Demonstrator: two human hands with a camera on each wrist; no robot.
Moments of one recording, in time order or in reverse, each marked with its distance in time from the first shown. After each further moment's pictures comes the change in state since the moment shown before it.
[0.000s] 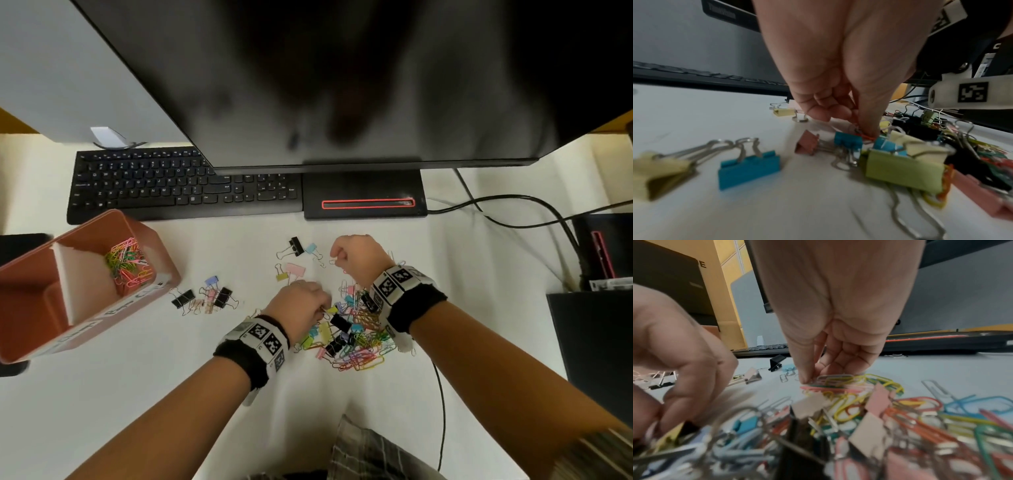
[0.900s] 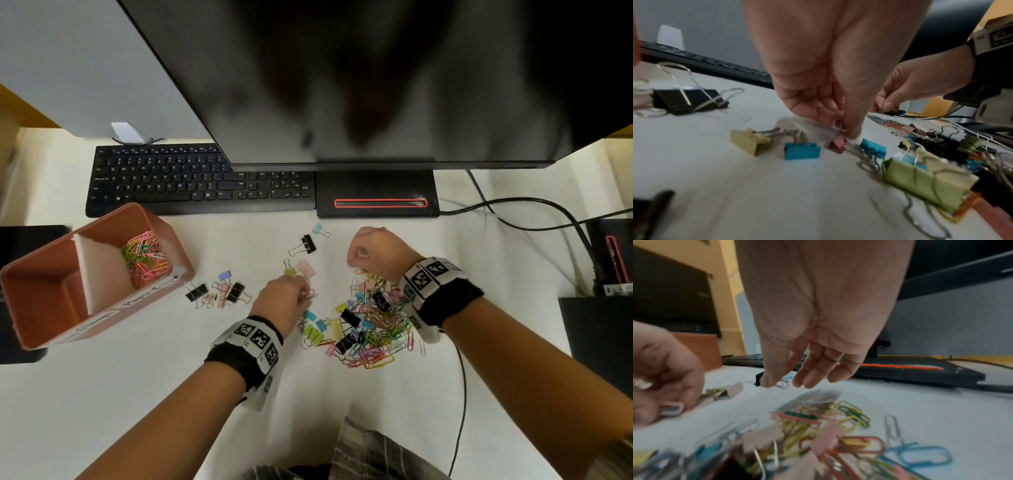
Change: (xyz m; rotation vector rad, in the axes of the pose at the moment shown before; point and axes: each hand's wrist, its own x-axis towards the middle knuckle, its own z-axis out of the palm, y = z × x) left_hand -0.019 -0.022 -0.005 -0.207 0.200 -0.364; right_hand -0.011 0.001 -0.024 -0.044 -0.107 -0.130
